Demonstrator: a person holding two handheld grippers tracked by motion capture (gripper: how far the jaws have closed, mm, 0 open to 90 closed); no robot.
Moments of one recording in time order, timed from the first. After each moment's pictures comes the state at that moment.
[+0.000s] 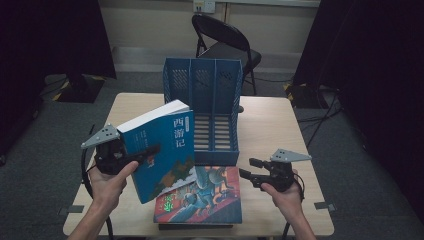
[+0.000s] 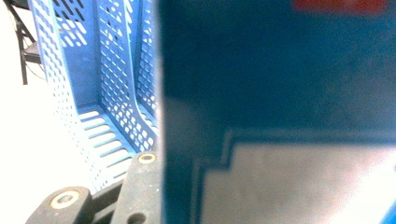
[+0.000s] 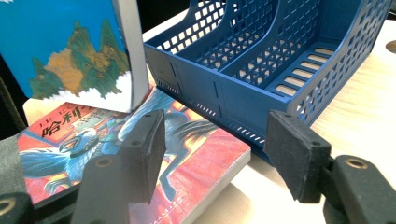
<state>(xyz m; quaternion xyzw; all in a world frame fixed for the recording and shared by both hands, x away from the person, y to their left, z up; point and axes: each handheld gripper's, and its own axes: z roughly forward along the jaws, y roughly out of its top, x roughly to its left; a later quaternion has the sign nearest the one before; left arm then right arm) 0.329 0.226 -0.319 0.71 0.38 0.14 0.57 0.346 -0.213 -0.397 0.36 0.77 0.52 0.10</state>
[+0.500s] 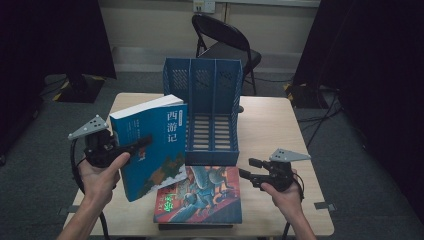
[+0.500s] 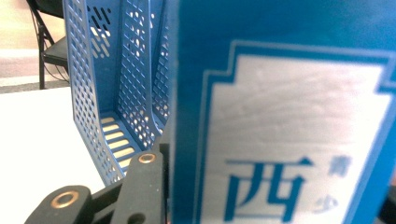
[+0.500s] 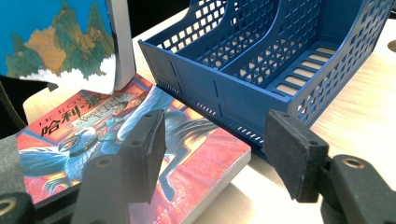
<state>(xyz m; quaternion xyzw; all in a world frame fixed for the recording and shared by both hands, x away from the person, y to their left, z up) 0.335 0.238 -0.300 0.69 0.41 0.15 0.58 0.347 -0.212 -0.397 0.36 0.77 0.52 0.10</state>
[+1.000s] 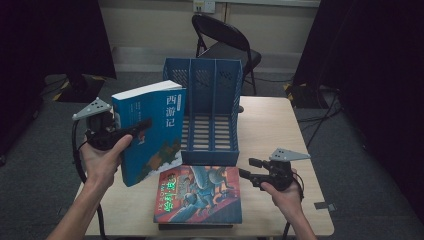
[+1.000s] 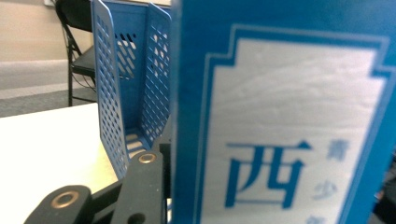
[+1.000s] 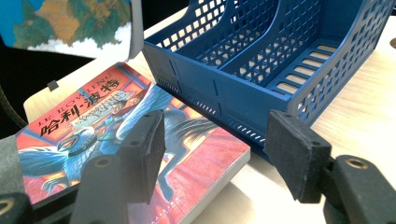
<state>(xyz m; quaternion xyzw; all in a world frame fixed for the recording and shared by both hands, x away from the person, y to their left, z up) 0.364 0.233 -0.276 0.68 0.43 0.18 0.56 0.349 -0.213 -0.399 0.36 0.77 0.51 0.09</state>
